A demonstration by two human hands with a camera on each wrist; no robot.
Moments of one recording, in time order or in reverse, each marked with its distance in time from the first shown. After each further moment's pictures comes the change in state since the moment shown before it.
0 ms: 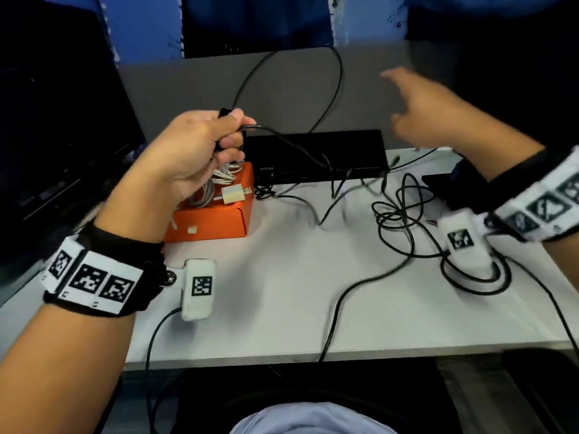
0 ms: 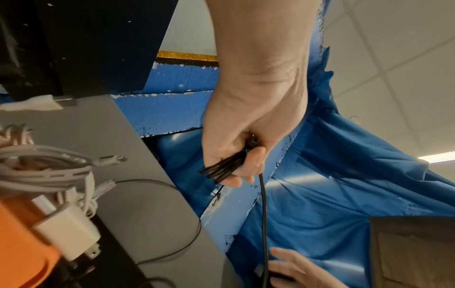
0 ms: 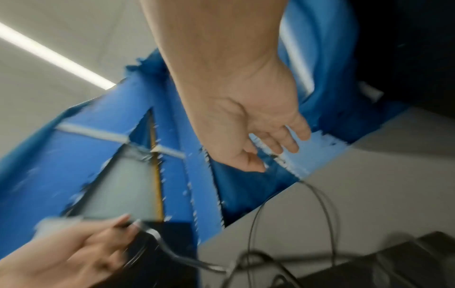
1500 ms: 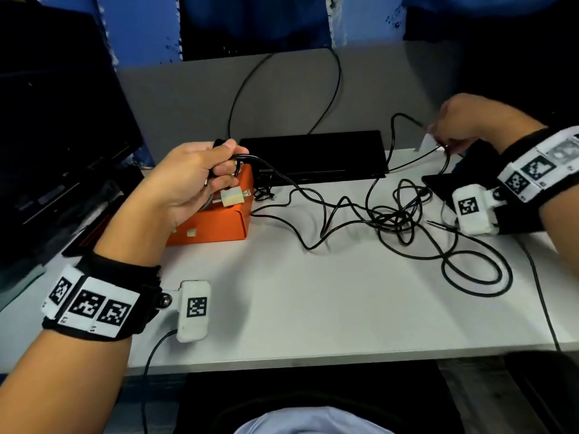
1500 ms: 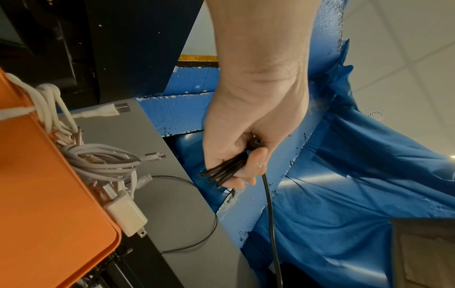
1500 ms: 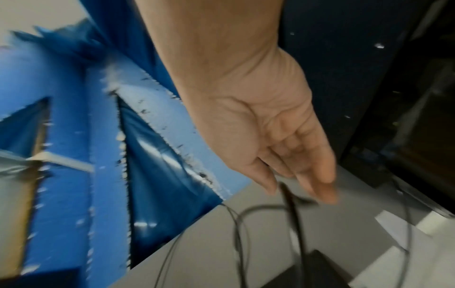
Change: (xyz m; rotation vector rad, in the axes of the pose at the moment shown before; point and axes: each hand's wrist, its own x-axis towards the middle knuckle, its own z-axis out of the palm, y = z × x) left_hand -0.005 -0.028 -0.010 -0.010 0.037 -0.100; right_hand 0.035 0.085 0.002 -0.031 -0.152 0.491
